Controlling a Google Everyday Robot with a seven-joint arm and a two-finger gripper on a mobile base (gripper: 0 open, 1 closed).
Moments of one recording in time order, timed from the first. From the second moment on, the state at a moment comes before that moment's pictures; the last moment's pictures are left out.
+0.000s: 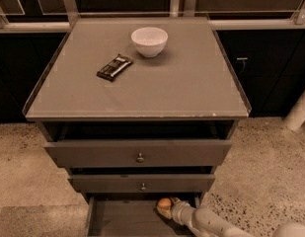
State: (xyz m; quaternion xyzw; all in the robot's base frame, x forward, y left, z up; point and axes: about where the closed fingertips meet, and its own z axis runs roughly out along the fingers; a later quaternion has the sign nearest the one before) arm 0.542 -0.098 0.137 -0.28 0.85 0.20 0.40
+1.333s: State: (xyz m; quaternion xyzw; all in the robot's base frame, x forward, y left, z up) arm 0.506 -0.147 0.207 -0.29 0.85 0.29 0.32
